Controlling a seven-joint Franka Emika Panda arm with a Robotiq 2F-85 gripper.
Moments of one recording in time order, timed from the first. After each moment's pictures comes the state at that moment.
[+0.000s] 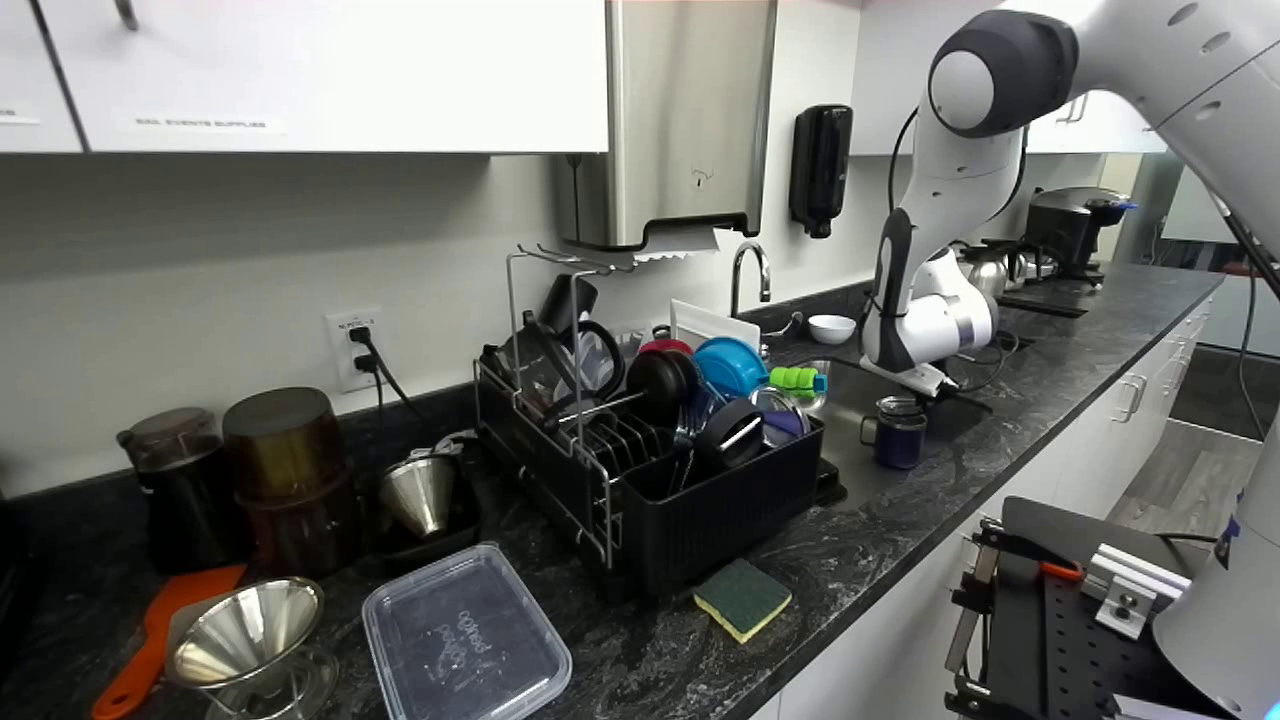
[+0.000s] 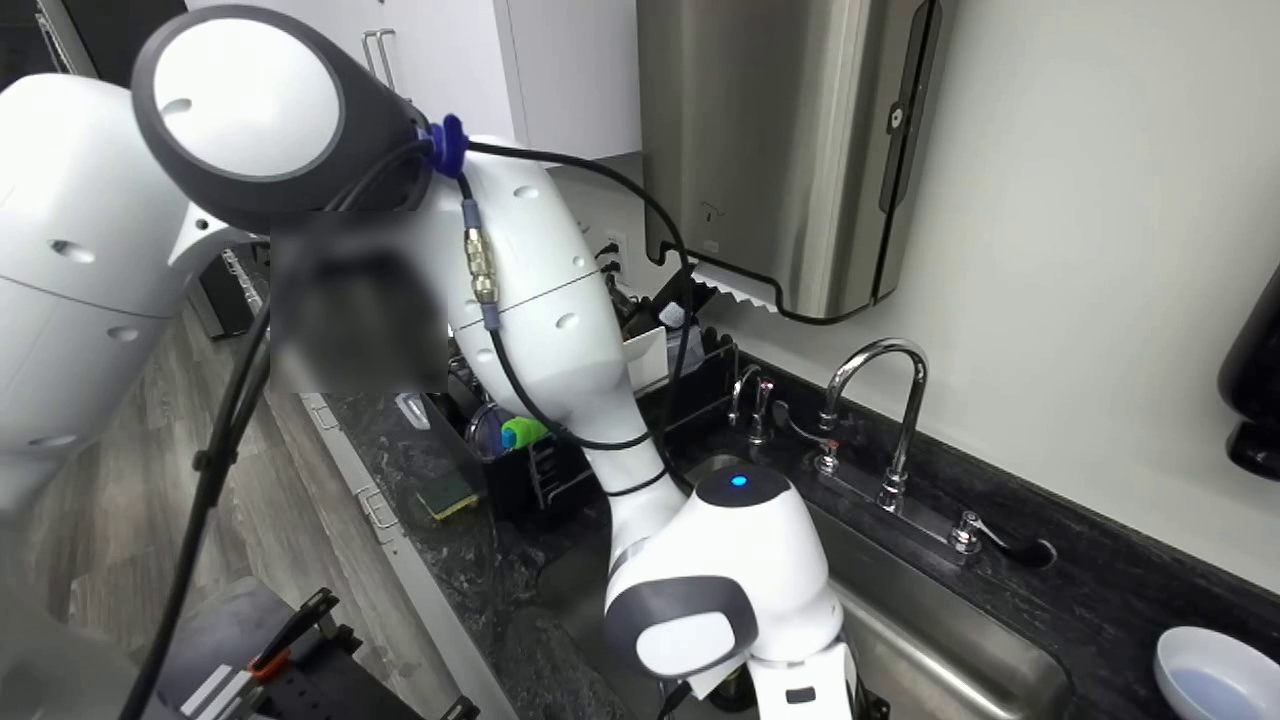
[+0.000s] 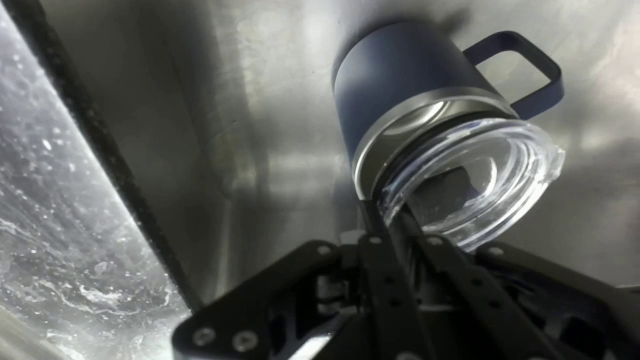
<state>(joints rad) -0.19 0.78 -0.62 -2.24 0.31 3.12 0.97</state>
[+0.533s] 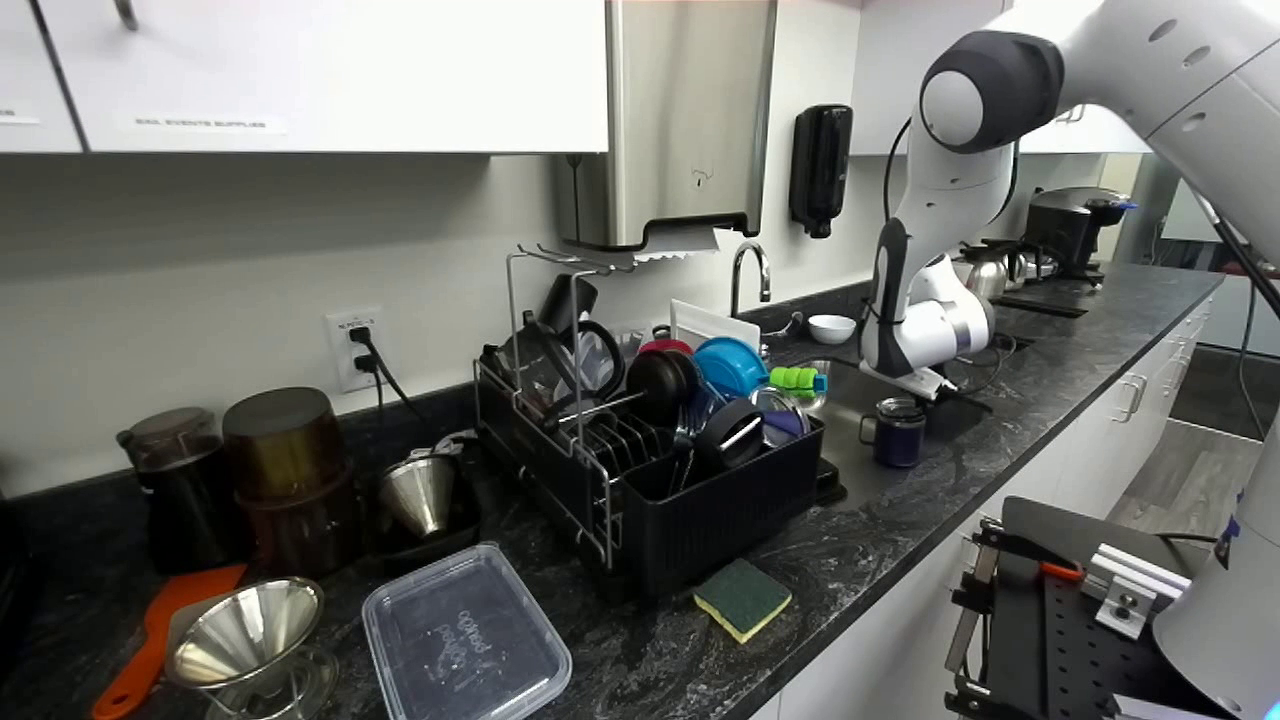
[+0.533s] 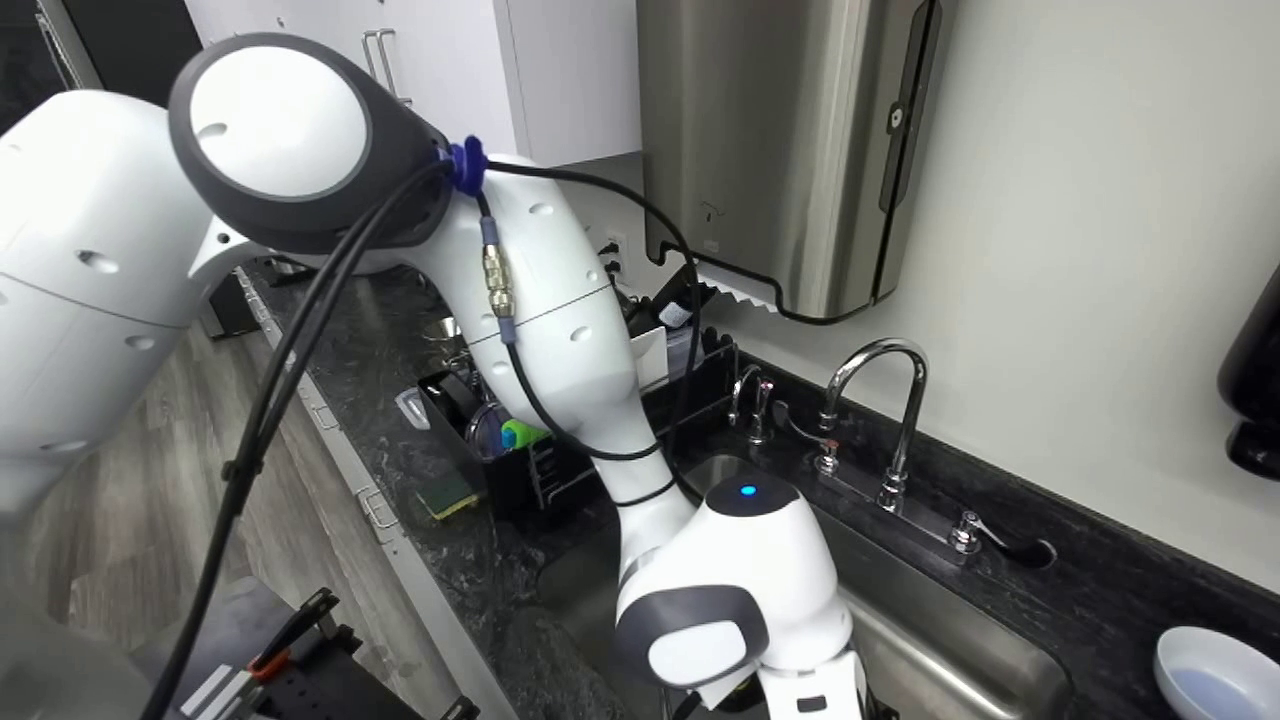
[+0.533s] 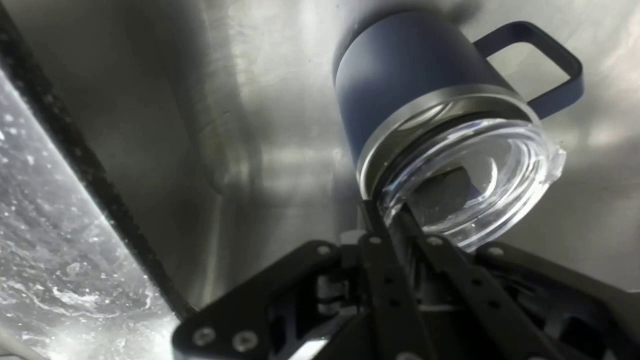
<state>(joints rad) -0.20 0.82 -0.62 -2.20 0.31 3.12 0.97</state>
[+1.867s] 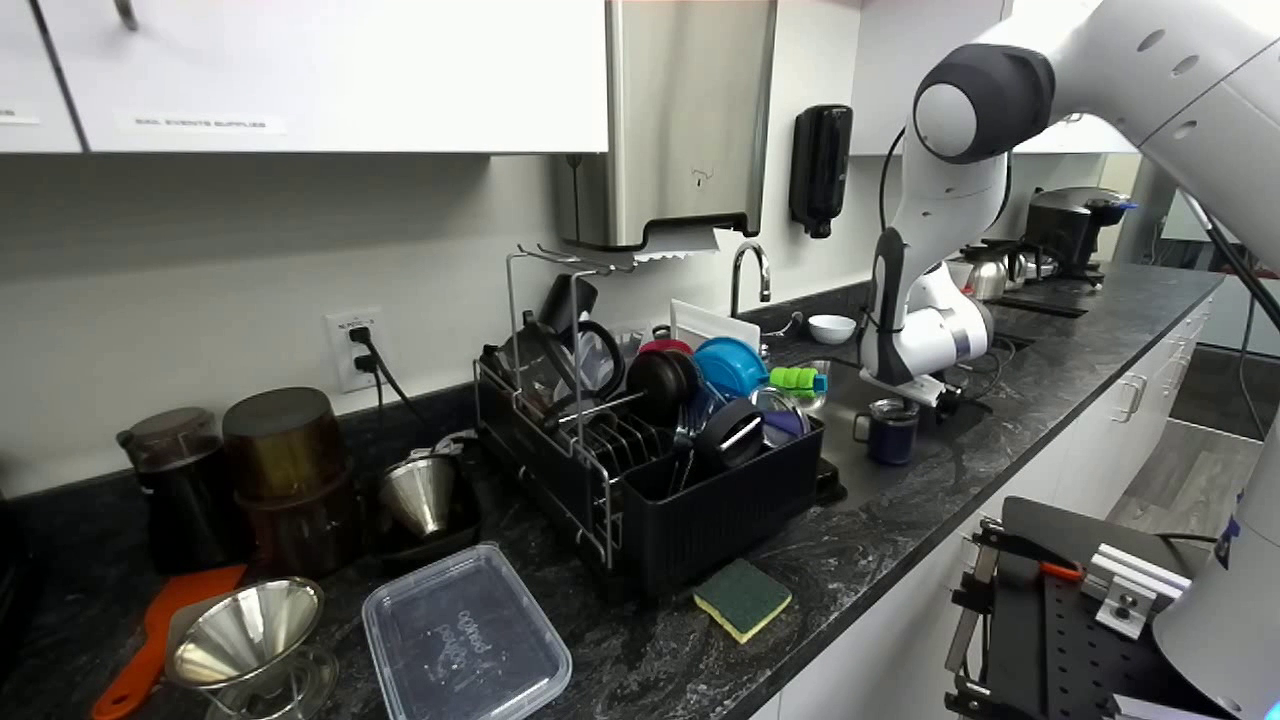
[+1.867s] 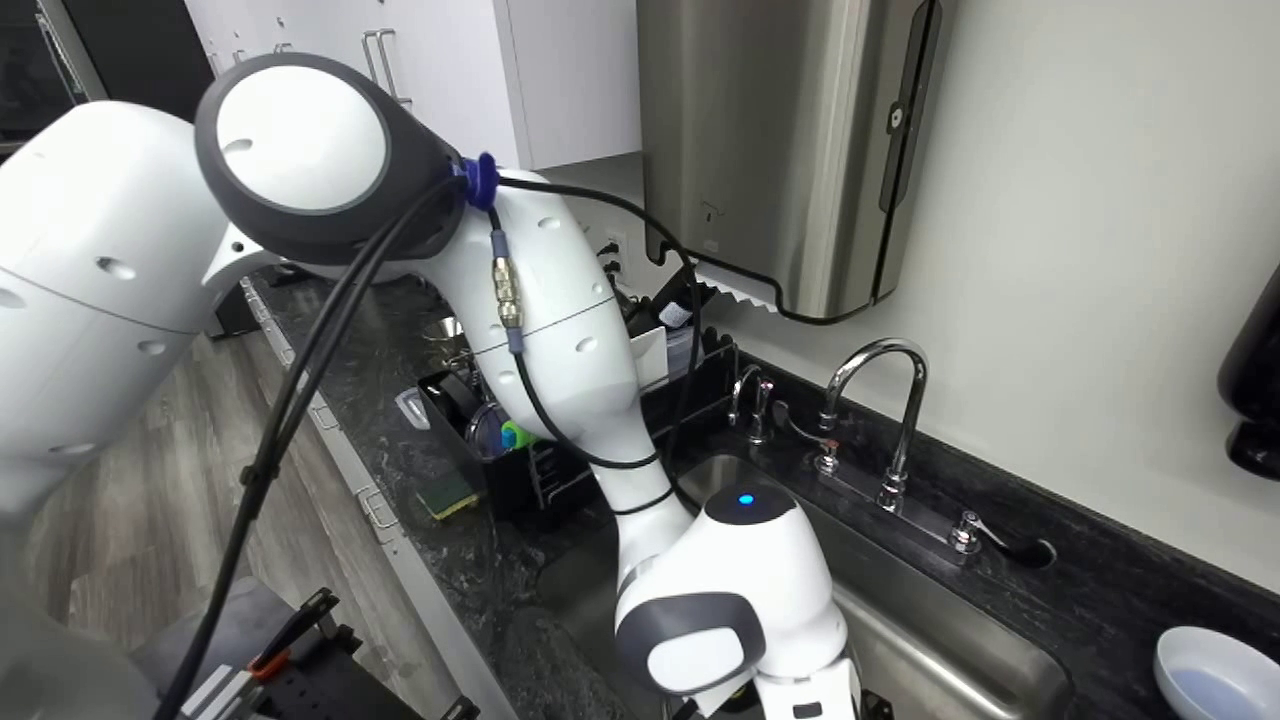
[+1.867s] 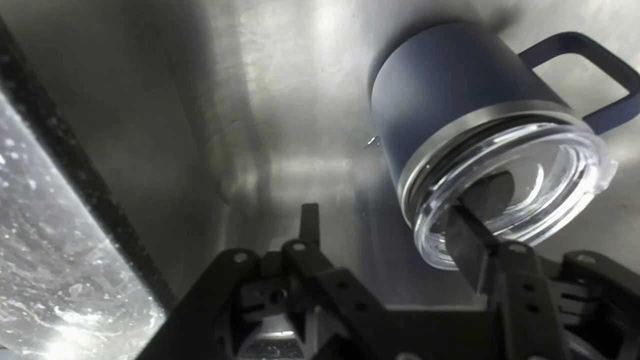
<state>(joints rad) -0.20 0.86 -0.62 -2.19 0.31 3.12 0.97</state>
